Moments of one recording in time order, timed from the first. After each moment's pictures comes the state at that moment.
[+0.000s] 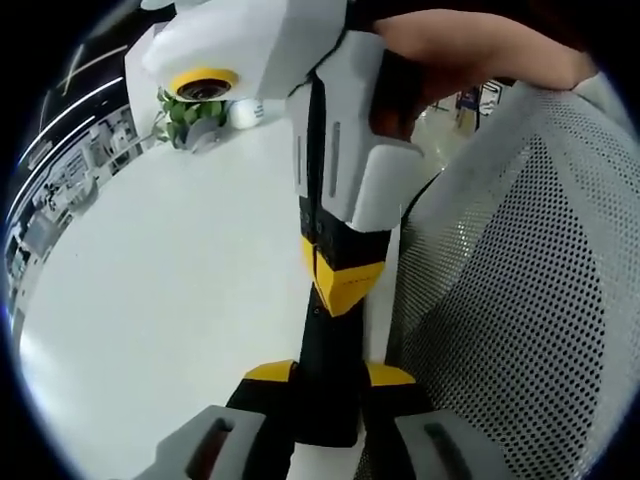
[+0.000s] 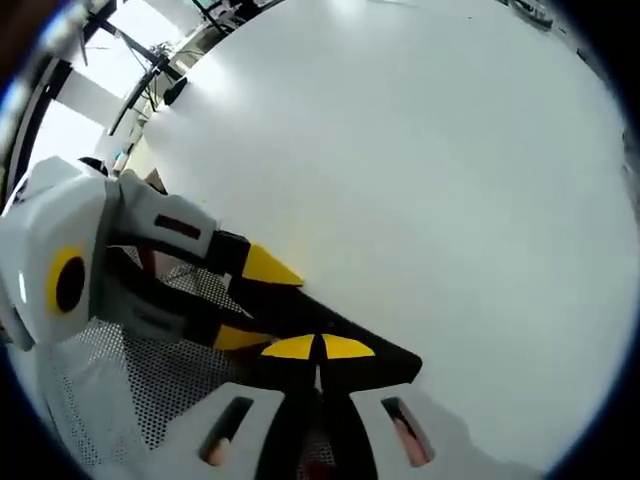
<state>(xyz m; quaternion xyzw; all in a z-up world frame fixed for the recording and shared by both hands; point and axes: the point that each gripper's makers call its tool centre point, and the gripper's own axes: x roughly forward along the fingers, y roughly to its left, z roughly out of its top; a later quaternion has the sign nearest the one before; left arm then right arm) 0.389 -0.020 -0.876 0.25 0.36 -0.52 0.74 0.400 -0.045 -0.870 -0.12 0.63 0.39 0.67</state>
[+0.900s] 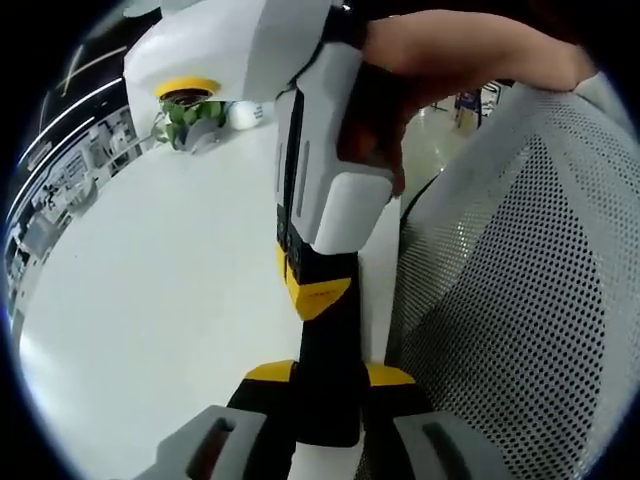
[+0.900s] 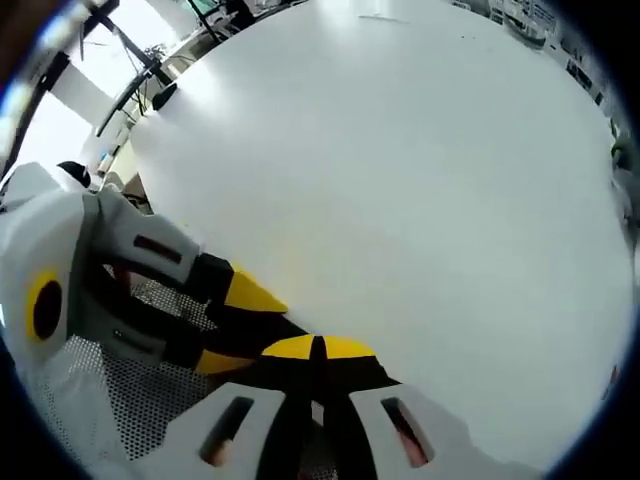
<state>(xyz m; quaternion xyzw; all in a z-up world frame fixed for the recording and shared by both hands) 0.385 -0.021 -0.876 0.25 0.35 -0.53 0.73 0.413 -0.035 -0.878 -0.16 0.60 0.37 0.68</state>
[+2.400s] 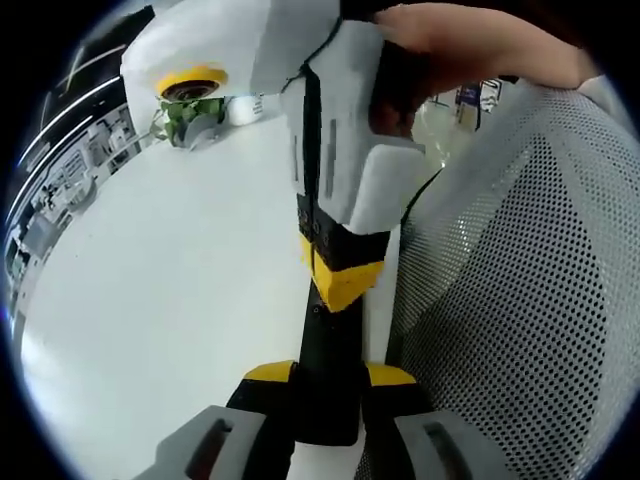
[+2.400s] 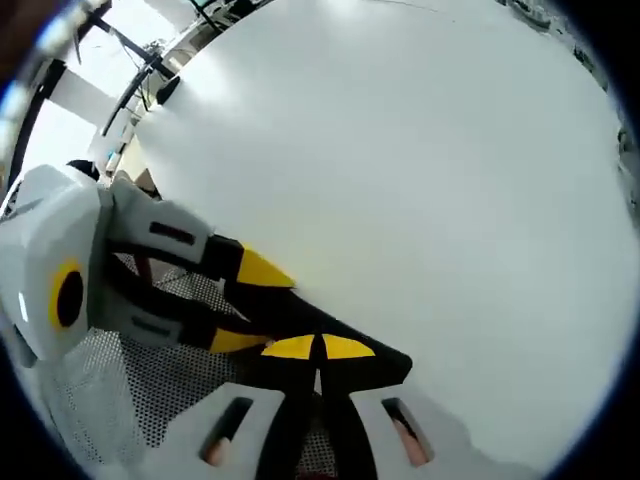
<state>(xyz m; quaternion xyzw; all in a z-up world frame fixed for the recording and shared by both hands) 0.389 -0.020 -0.877 0.26 0.36 -0.52 0.73 0.411 -0.047 -0.863 -0.09 0.63 0.36 0.68</state>
